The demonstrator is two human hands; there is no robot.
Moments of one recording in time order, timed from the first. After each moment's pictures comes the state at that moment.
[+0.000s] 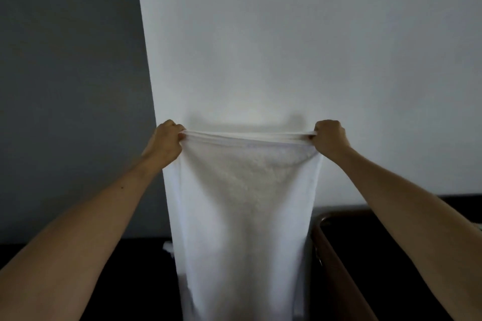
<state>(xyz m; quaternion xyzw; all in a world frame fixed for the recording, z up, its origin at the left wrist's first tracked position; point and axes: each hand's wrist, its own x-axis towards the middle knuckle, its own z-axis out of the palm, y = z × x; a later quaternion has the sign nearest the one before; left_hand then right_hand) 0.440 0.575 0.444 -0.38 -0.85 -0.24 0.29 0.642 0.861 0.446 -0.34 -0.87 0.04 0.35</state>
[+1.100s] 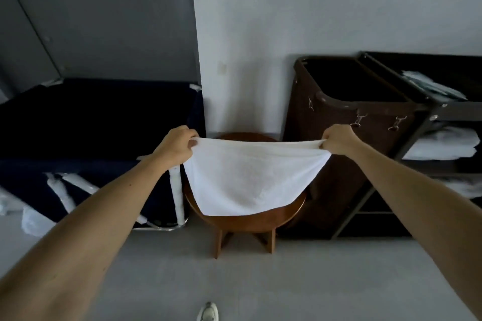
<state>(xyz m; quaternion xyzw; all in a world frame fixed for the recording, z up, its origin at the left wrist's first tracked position) 0.797 0.265 0.197 -0.39 -0.89 -0.23 0.01 0.995 0.565 0.227 -0.34 -0.94 -0.01 -0.08</state>
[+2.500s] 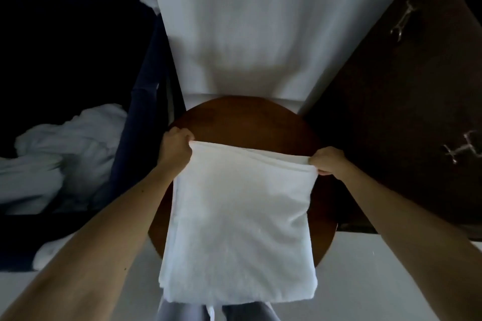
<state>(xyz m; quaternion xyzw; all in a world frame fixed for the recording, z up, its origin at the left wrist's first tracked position) 0.542 0.473 -0.058 -0.23 -0.93 -0.24 -0.11 0.735 0.741 -0.028 -0.52 -0.78 0.31 -0.18</state>
